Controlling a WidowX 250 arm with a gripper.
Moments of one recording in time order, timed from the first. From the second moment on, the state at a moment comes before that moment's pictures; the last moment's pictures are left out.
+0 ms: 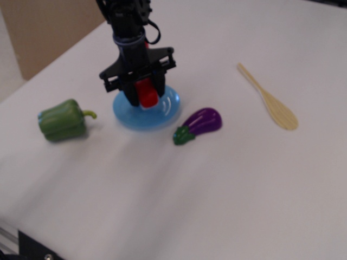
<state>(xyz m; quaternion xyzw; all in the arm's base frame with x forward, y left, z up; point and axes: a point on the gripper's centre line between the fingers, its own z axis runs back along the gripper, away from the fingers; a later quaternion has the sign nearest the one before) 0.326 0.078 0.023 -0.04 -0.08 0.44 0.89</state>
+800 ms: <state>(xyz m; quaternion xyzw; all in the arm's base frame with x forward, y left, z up) 0.303 0.051 0.078 -0.03 -0.09 0.37 0.93</state>
